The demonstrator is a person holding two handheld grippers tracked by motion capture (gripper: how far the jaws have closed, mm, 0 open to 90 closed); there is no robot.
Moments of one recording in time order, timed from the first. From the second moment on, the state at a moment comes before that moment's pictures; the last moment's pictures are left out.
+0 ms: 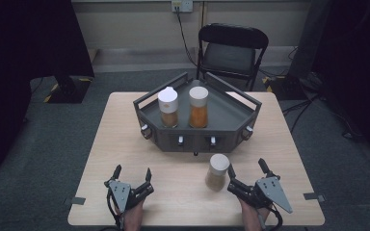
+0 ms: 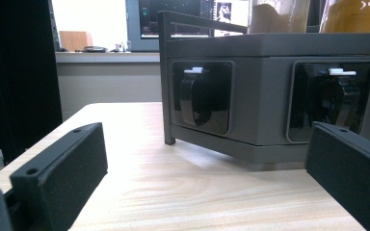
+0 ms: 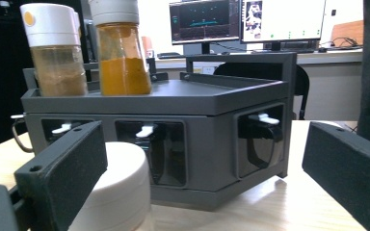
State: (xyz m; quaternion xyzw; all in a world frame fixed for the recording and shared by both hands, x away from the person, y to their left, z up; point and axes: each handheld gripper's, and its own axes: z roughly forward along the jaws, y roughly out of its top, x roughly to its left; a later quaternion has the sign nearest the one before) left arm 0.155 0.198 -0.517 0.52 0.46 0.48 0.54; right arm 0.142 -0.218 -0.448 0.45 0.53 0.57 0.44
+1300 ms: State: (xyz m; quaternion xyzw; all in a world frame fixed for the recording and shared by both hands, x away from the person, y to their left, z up) left arm 0.155 0.198 -0.517 0.52 0.46 0.48 0.54; right arm 0.152 -0.197 -0.446 0.42 0.56 0.58 0.42
